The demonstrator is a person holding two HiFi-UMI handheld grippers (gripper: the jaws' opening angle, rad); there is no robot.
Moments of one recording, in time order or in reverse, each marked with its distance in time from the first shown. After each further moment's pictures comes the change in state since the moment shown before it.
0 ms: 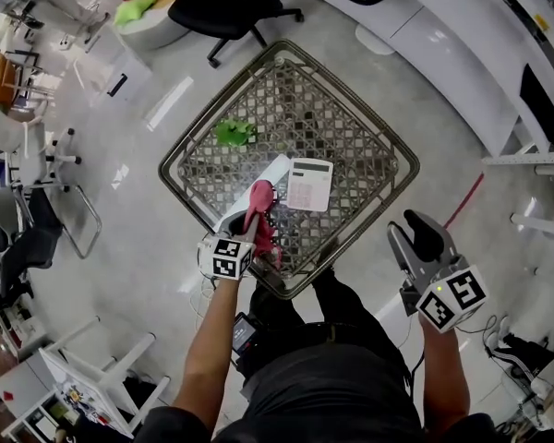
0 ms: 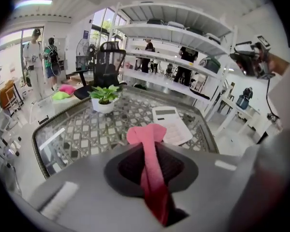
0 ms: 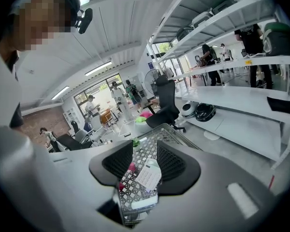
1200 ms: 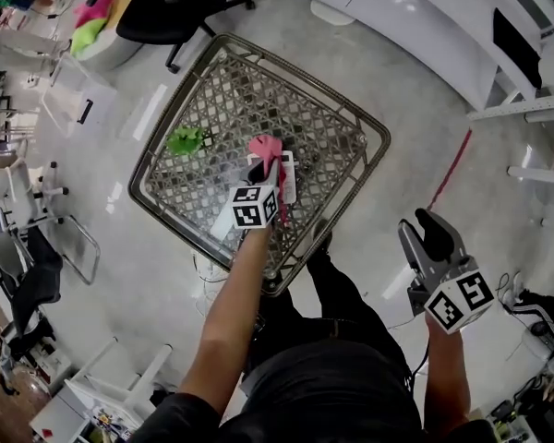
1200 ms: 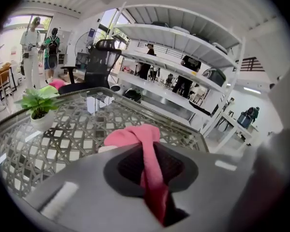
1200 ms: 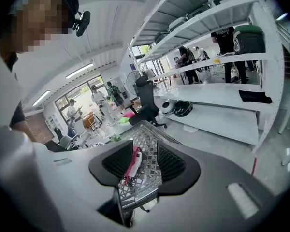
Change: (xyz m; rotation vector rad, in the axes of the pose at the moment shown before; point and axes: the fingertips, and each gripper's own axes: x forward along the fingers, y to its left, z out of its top) left arm 0.149 -0.089 0.108 -0.108 -0.094 -0.067; right arm -0.076 -0.078 -0.038 0.109 -0.008 -0.193
